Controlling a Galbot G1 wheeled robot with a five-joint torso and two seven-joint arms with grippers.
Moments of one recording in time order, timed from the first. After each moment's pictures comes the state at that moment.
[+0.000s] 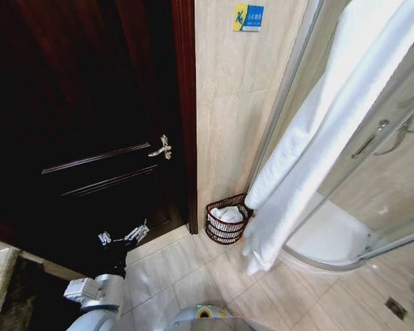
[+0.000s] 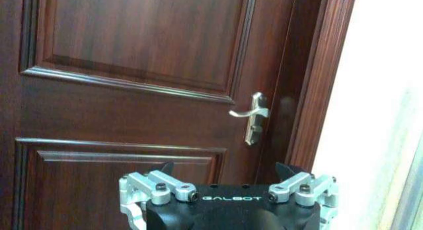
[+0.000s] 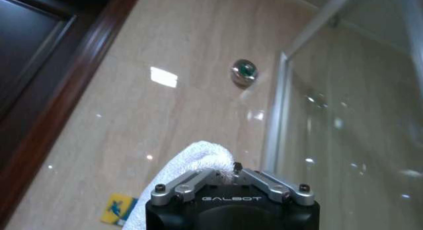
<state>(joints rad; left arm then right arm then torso) 1.87 -1.50 -0.63 -2.47 -0.29 0.05 -0.05 -1.02 -0.11 1.04 1.79 1.53 0.08 0.00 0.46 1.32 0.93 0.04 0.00</state>
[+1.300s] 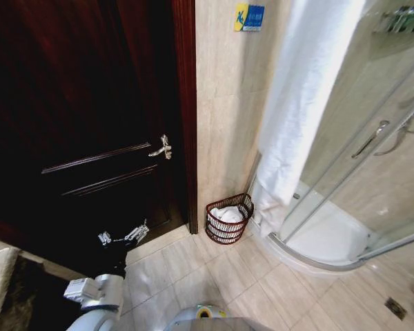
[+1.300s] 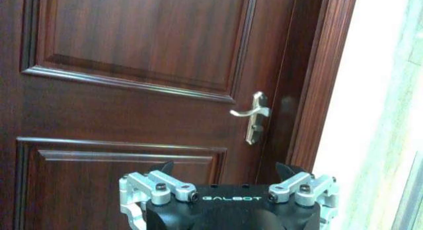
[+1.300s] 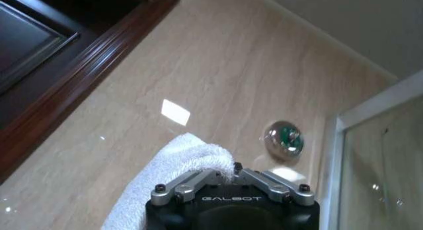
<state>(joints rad) 1.87 -1.50 -0.63 -2.47 -0.29 0.05 -0.05 -1.73 -0.72 1.77 1.16 1.53 0.18 -0.03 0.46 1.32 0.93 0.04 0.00</state>
